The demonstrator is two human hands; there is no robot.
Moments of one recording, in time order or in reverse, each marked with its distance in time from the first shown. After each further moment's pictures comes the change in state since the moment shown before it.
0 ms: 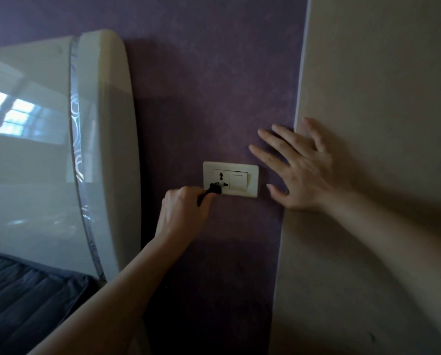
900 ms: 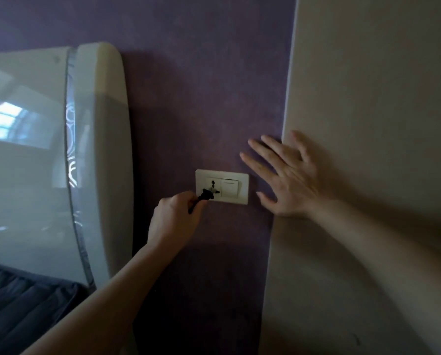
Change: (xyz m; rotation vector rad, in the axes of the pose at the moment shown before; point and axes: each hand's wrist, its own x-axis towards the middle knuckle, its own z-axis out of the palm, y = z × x) left_hand 0.000 -0.007 0.004 -0.081 0.014 -0.005; right_hand 0.000 0.000 0.003 0.065 -0.035 0.006
